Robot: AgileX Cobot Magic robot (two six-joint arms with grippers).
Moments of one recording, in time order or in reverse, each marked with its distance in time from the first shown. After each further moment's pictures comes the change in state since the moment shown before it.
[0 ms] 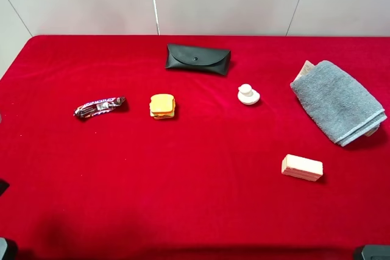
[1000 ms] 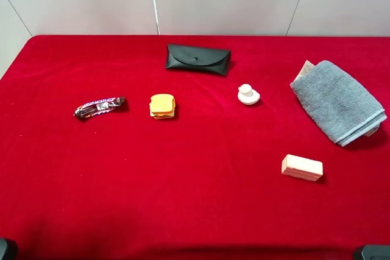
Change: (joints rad) left arm 0.385 -0.137 0.003 -0.124 -0.006 0.174; right arm 0.000 0.000 0.000 0.000 0.000 0.000
